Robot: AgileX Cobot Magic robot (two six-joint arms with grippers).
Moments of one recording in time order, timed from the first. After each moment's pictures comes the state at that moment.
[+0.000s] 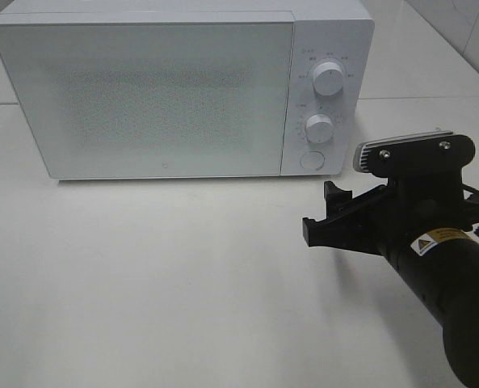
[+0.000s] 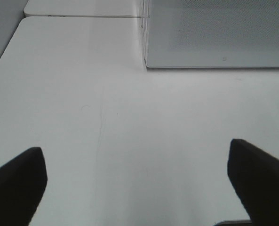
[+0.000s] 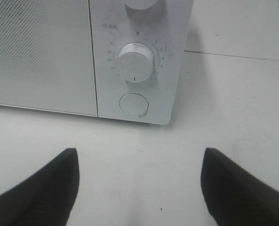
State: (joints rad) left arm 0.03 0.00 -0.52 -0.10 1.08 0.05; right arm 0.91 1.65 -0.32 0.96 -1.12 -0.37
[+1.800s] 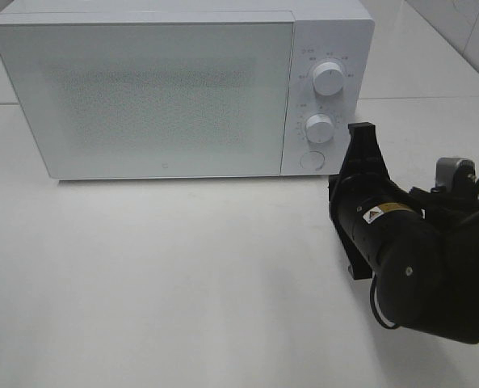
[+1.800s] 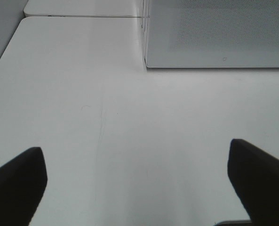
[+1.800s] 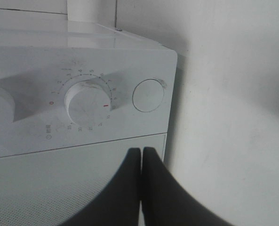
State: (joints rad) left arm 0.03 0.00 -0.52 -0.10 1.08 0.05; right arm 0.83 1.81 -0.50 0.97 -1.05 1.16
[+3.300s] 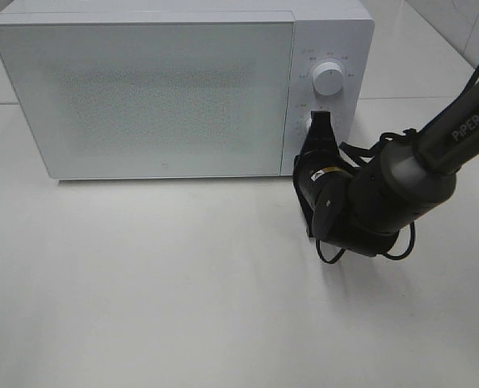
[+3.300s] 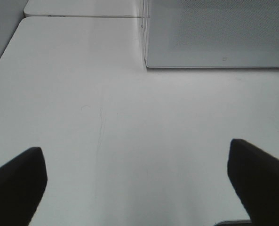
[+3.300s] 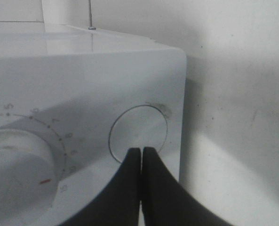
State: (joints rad) left arm 0.03 0.00 -0.52 -0.10 1.08 0.05; right arm 0.62 2.14 -0.87 0.81 -0.93 1.23
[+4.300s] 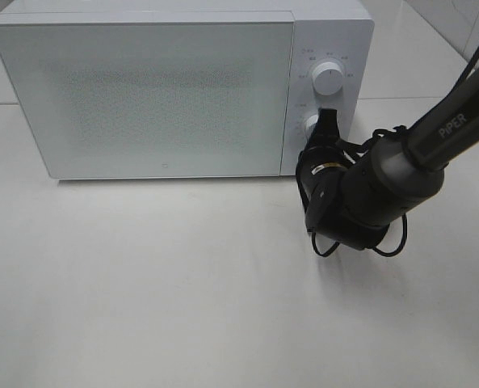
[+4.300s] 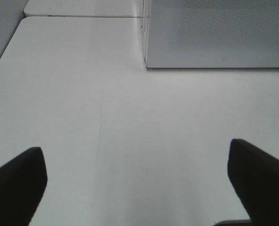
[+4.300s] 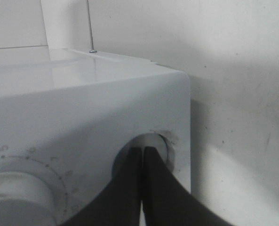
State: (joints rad) left arm 0.03 0.00 -0.52 -0.10 1.08 0.05; right arm 0.60 2.17 -0.94 0.89 -0.94 1.23
